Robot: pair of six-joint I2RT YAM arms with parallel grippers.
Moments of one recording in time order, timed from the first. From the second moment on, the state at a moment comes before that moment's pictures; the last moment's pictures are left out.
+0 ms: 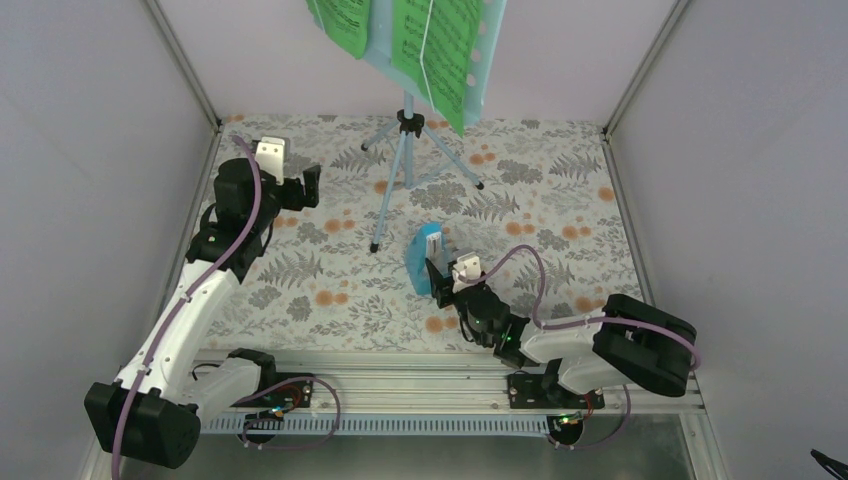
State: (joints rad) left arm -0.21 1.01 0.95 -0.27 0.00 -0.07; right arm 1.11 1.33 0.22 0.97 0.66 0.15
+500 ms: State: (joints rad) left arm -0.21 1.01 0.95 -0.27 0.00 -0.07; right arm 1.11 1.38 0.22 1.06 0.65 0.08
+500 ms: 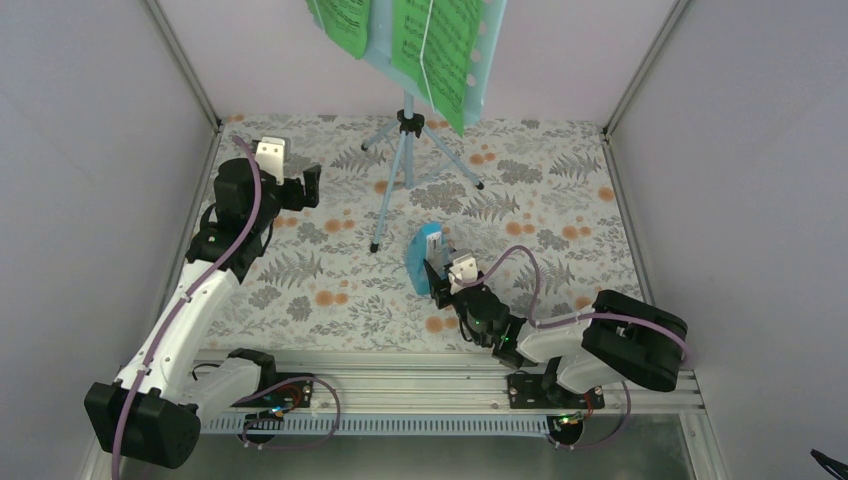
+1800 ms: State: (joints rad) left arm -0.21 1.01 0.95 -0.26 0.00 -0.07; right arm 1.09 1.46 0.20 1.20 0.63 0.05
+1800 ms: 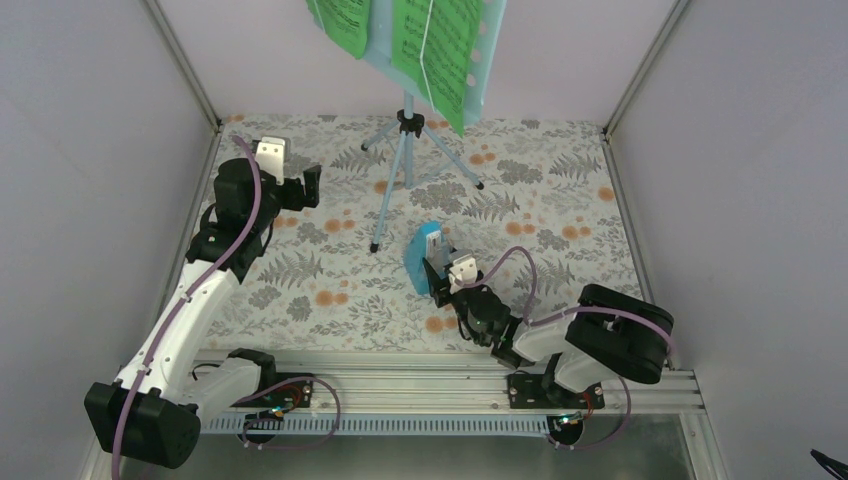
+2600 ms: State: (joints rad) left arm -0.21 1.01 0.95 -0.26 0.02 -0.07; right arm 1.06 1.49 0.23 1.18 0.57 0.05
